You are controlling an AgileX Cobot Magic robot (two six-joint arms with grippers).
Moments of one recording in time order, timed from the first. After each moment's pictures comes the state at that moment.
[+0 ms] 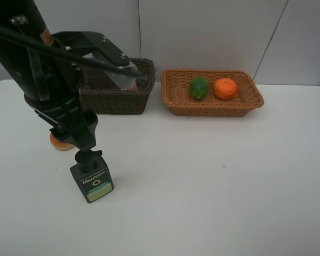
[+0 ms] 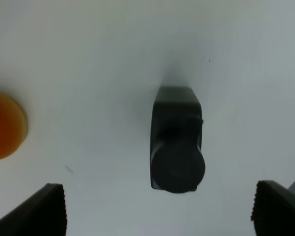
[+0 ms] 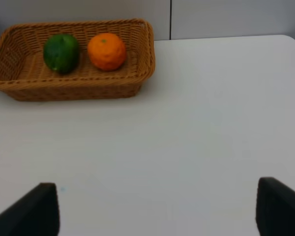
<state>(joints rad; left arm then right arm) -0.70 1.49 -1.12 0.10 1.04 0.15 -0.06 0.00 -0.52 0.00 1.06 0.01</state>
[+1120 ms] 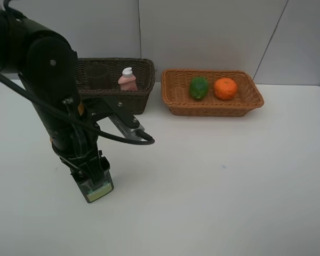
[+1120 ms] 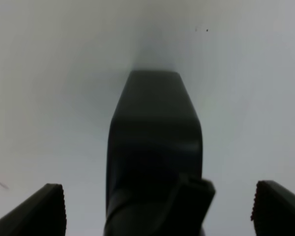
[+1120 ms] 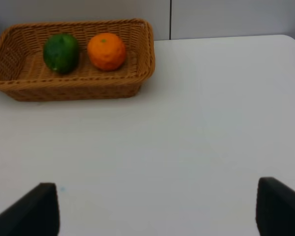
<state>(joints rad) -0.70 1.68 -0.94 0.06 0.83 0.15 -0.06 0.00 -0.52 0.00 1.06 0.01</state>
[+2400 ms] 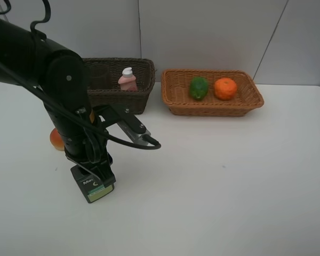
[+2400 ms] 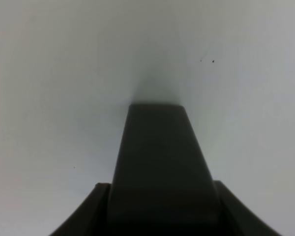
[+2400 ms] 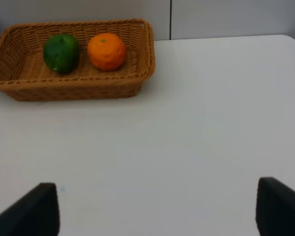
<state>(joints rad) -0.70 1.74 -0.93 0.05 0.73 0.14 -0.06 0.00 -0.52 0.00 1.06 0.01</state>
